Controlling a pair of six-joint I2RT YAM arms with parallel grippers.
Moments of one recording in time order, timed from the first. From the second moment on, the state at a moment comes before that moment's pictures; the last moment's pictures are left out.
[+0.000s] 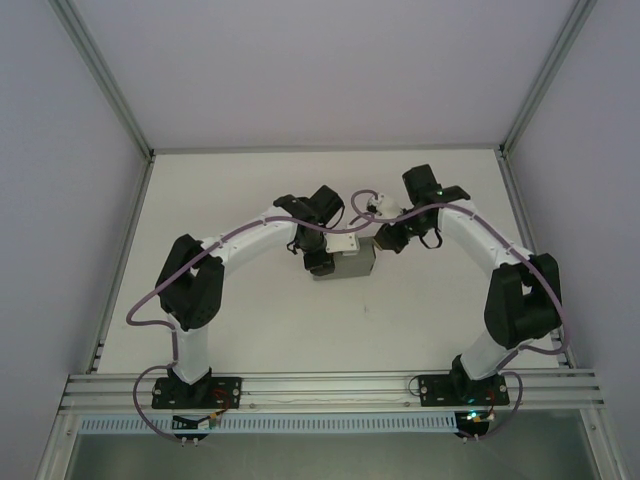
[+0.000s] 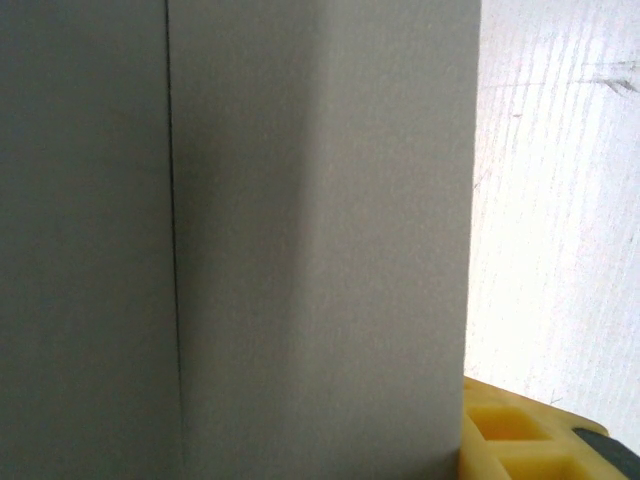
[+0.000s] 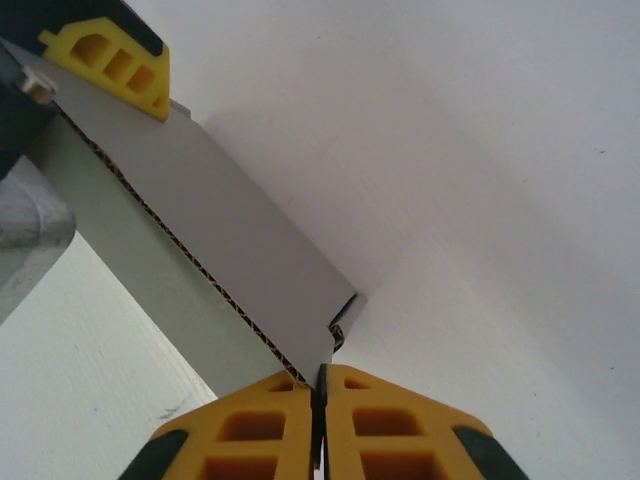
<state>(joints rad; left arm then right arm) -0.72 1.92 1.56 -0.93 0.13 0.68 0.33 1.62 1.28 -0.85 -0.46 -0.56</state>
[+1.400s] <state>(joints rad) -0.70 1.92 1.56 -0.94 0.10 0.55 0.57 1.35 0.79 -0.12 -0.01 0.04</state>
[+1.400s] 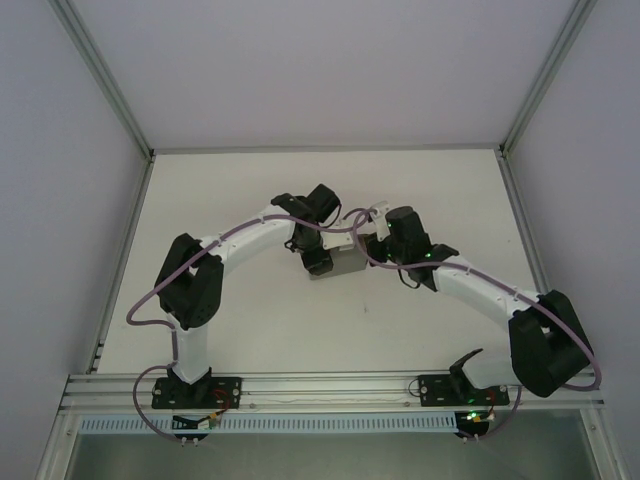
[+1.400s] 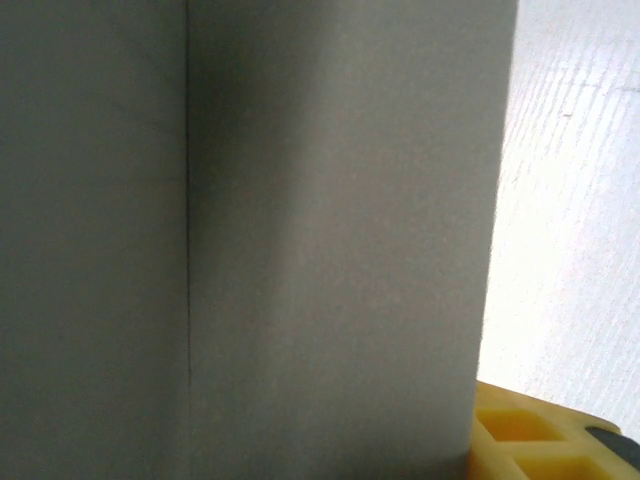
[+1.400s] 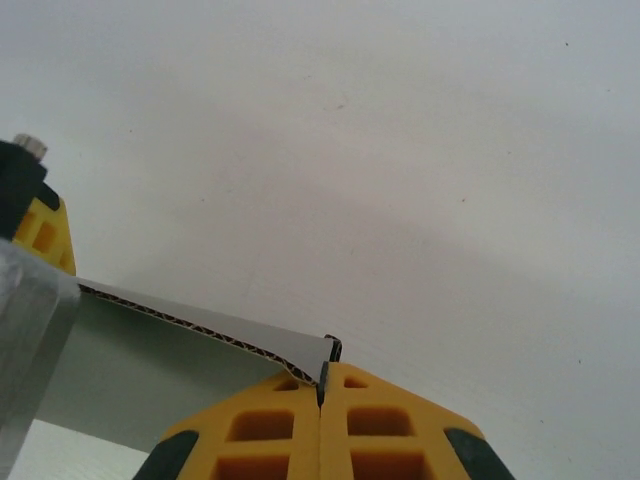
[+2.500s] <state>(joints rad) -0.71 1.71 1.30 -0.65 0.05 0.23 0.73 1.39 0.77 -0.02 0.13 0.07</state>
